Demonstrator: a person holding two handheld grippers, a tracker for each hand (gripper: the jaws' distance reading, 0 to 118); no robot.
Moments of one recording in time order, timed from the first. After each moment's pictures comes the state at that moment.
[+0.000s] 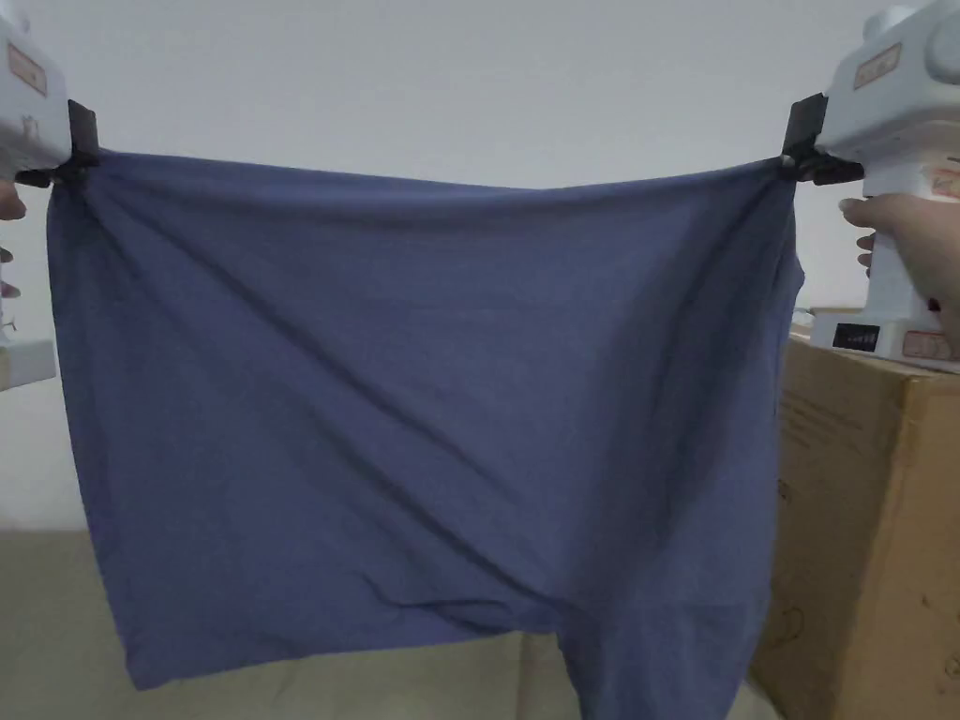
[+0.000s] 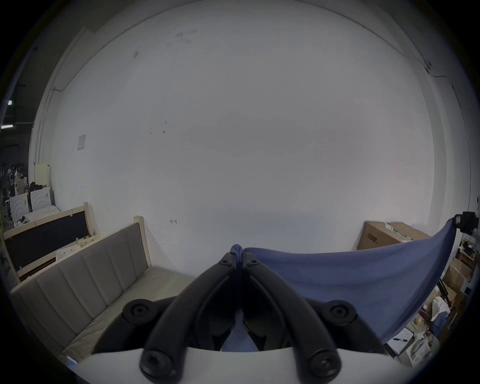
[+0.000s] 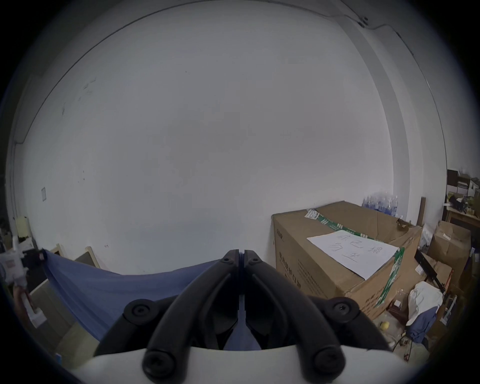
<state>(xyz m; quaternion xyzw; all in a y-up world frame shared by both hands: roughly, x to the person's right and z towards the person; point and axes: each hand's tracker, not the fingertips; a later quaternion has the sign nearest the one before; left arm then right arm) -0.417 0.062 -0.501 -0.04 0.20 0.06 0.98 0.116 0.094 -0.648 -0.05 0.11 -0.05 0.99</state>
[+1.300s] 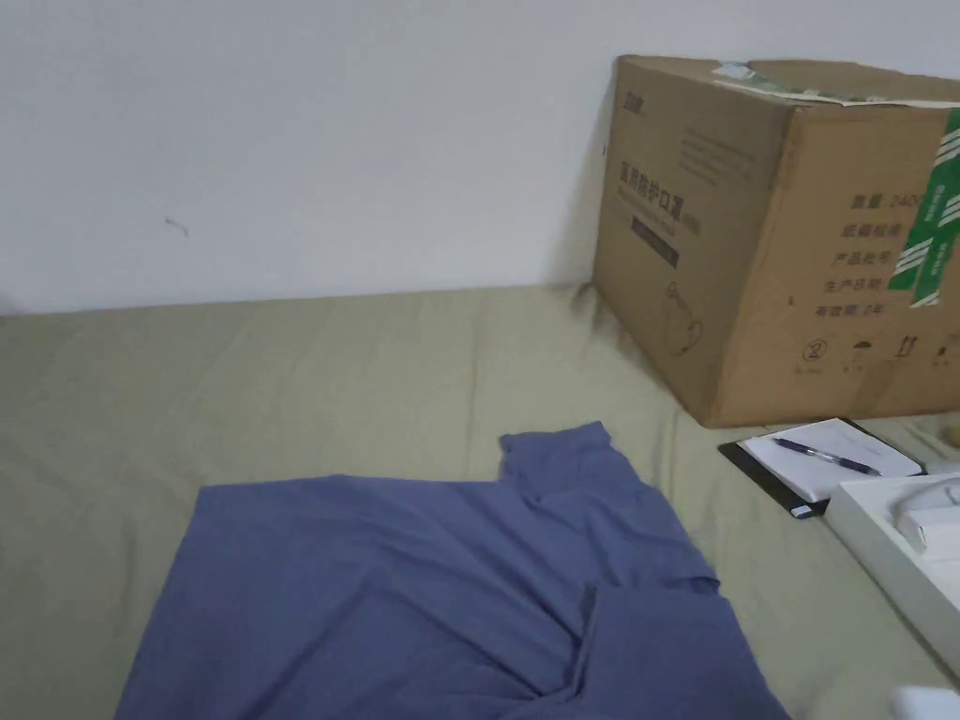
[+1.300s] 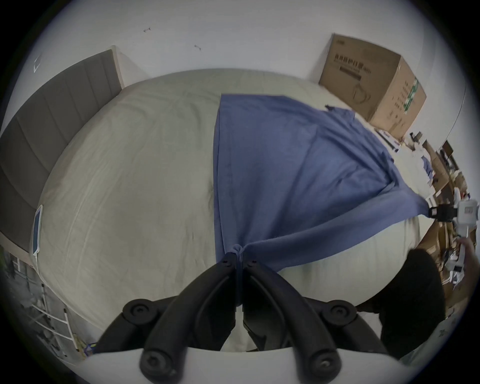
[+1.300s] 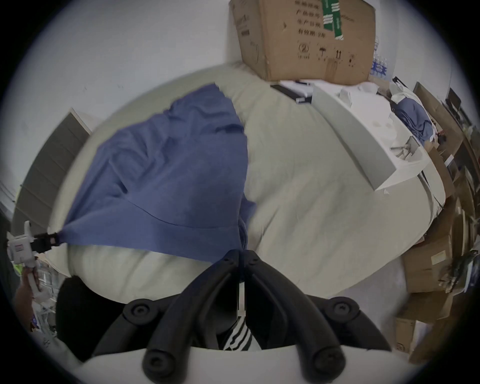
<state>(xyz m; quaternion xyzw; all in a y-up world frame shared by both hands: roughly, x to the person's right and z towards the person) -0.321 -0.408 -0.155 -0.49 0.07 0.08 0.87 0.271 -0.402 -0.291 -0.52 0.09 0.00 0.85</state>
